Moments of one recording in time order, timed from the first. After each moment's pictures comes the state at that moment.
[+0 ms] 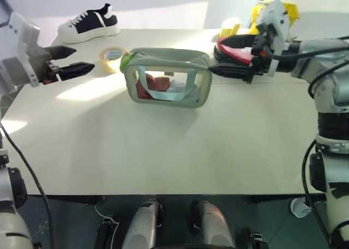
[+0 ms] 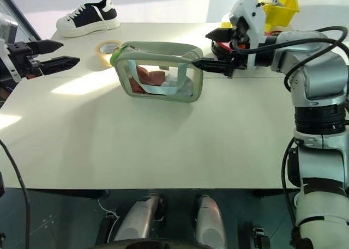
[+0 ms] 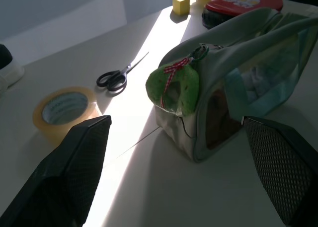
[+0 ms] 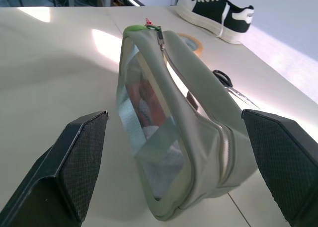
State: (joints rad) left arm -0.86 0.99 0.17 0.36 -0.43 0.60 -1.11; right arm -1.03 -0.75 0.03 0.09 0.40 0.69 1.07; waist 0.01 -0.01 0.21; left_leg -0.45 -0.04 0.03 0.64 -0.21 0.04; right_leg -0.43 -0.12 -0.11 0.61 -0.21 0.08
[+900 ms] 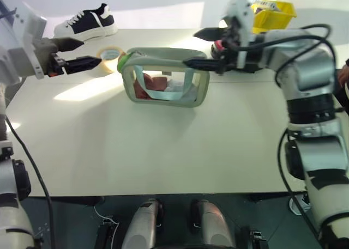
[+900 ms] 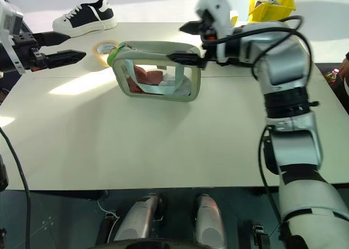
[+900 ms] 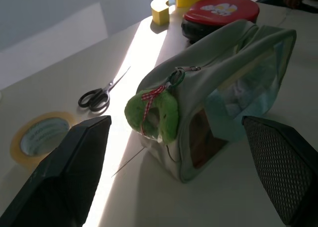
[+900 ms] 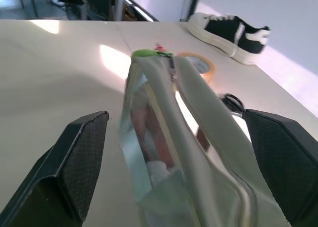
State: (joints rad) left arm -0.95 0.96 0.13 0.37 -0.41 0.61 -1.13; right arm -1.20 -0.52 0.15 0.29 0.29 0.58 1.05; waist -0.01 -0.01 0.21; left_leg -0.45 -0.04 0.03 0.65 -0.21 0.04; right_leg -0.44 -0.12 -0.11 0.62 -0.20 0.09
